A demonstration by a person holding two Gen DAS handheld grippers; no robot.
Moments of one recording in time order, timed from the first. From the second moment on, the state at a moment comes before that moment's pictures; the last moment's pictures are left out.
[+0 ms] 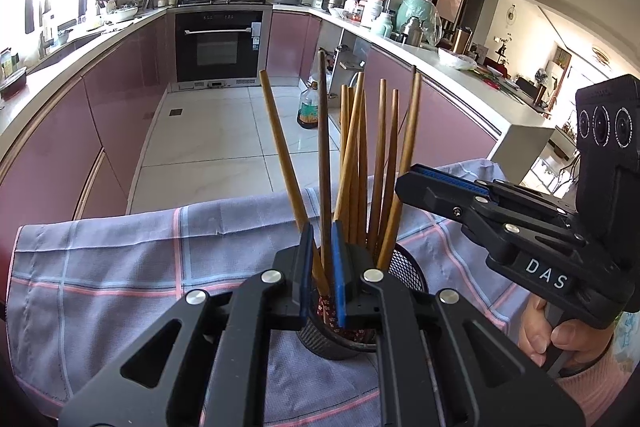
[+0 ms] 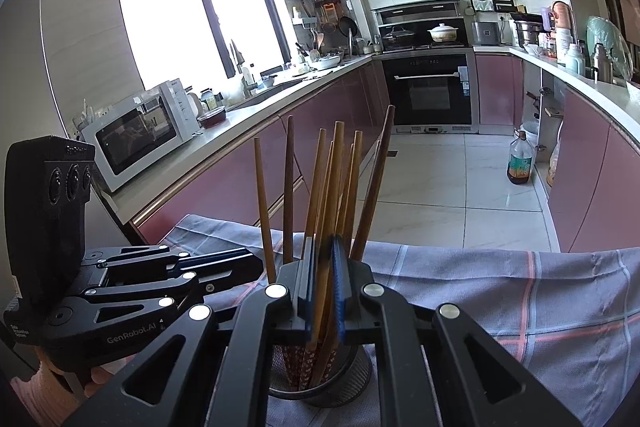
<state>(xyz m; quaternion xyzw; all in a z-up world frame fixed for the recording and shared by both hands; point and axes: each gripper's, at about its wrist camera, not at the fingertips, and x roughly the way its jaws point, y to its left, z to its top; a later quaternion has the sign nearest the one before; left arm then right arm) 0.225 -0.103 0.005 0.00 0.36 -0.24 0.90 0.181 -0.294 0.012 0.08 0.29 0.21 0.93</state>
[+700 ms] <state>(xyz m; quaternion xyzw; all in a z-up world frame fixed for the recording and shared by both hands) 0.191 -0.082 0.003 -0.01 0.30 -0.19 0.93 0.149 -0.302 0.005 0.07 0.27 0.20 0.94</state>
